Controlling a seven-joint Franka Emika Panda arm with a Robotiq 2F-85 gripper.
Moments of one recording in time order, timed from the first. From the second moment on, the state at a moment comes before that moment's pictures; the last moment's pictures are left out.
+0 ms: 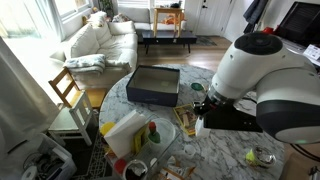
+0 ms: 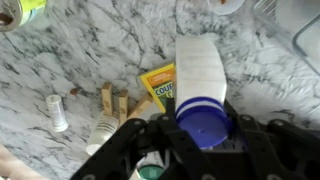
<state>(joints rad) 0.10 -0.13 0.12 -2.48 -0.44 2.46 1.32</state>
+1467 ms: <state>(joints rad) 0.22 -0.16 0.20 -2.27 0.02 2.52 0.30</state>
